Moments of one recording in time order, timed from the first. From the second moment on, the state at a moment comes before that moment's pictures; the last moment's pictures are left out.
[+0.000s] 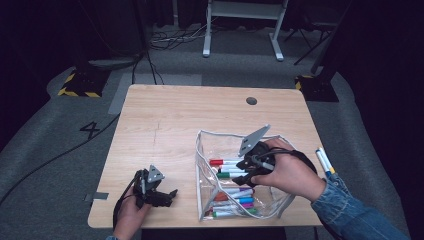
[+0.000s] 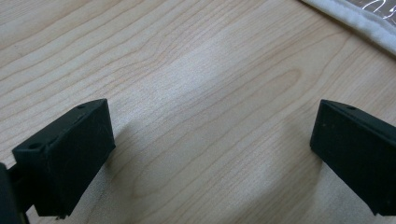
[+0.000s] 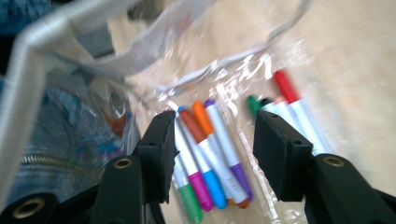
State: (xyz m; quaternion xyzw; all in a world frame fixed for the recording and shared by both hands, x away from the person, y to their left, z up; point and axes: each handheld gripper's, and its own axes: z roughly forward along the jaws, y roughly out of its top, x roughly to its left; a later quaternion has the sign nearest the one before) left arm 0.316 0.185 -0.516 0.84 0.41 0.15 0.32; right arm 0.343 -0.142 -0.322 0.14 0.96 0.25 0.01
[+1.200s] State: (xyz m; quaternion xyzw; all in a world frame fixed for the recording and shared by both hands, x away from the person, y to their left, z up) left arm 0.316 0.185 -0.516 0.84 0.41 0.15 0.32; right arm 0.397 -0.373 -0.346 0.48 0.82 0.27 0.16
